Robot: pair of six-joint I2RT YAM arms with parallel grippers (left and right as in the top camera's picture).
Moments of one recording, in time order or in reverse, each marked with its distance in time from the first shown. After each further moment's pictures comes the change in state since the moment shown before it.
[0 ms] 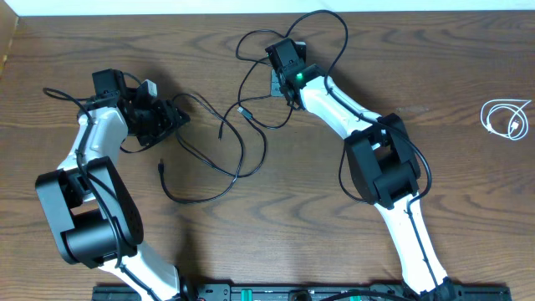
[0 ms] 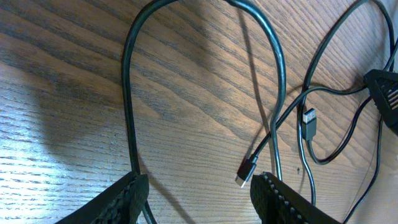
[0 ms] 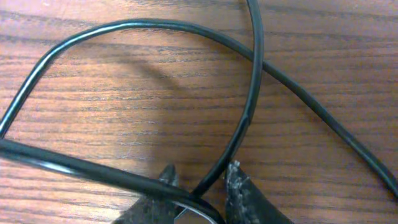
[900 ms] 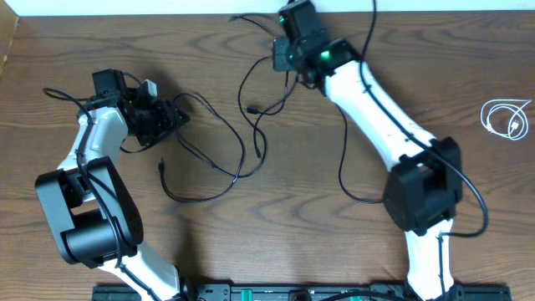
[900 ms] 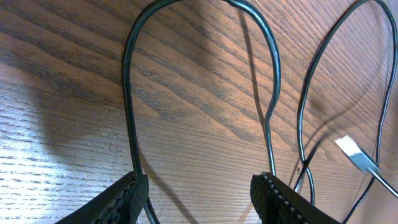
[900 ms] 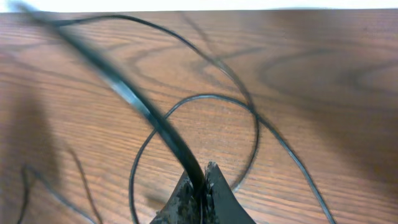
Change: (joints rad) left arm 0.000 0.000 0.000 0.000 0.000 0.000; right arm -0.023 -0.321 0.000 -0.115 -0.131 -0.116
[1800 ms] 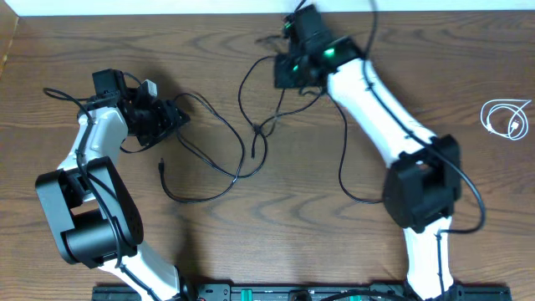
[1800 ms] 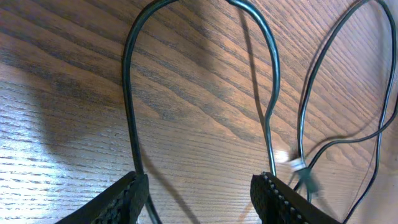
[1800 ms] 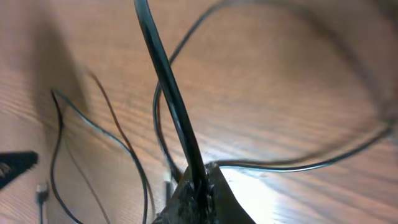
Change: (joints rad) left arm 0.000 0.000 0.000 0.000 0.000 0.000; right arm 0.004 0.032 0.000 -0.192 -0.245 0.044
